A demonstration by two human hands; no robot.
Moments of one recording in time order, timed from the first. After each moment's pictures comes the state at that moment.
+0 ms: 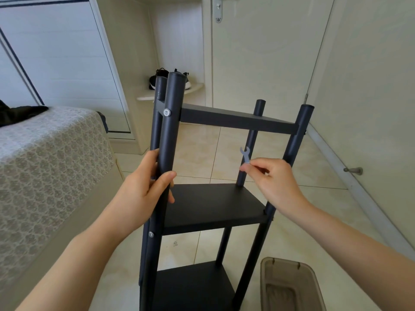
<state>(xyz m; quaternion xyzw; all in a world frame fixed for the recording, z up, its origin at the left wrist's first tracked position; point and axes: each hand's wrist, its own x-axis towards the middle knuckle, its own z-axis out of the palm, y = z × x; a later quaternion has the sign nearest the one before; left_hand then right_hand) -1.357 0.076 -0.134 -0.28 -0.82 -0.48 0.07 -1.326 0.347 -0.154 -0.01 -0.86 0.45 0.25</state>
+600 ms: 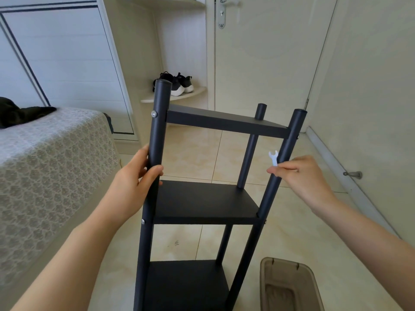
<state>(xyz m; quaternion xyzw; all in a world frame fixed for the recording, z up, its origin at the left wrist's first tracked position) -1.373 0.055 -0.138 -0.22 -0.84 -0.47 0.13 -1.312 0.390 -0.141 -0.17 -0.86 0.43 0.22</state>
